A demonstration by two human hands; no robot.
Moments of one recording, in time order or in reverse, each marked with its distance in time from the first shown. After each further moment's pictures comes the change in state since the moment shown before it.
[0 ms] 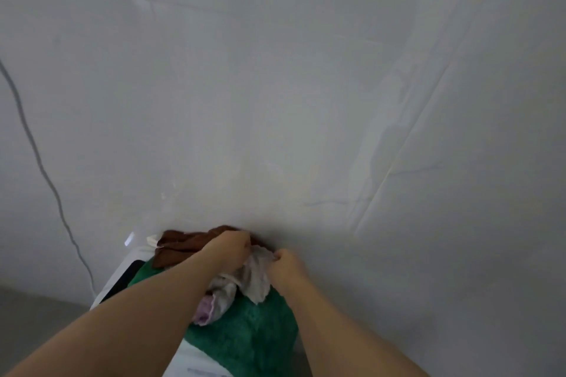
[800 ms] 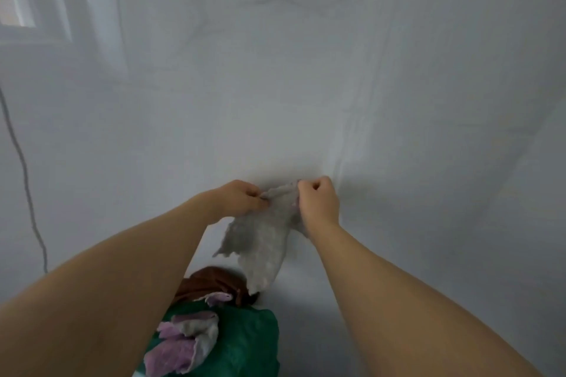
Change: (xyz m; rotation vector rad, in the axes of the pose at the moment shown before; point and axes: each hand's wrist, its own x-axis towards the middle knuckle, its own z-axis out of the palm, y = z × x) left_hand -0.044 0.086 -0.150 -0.520 0.097 0.227; right_hand -0.064 -0.072 -0.143 0.500 0.682 -0.259
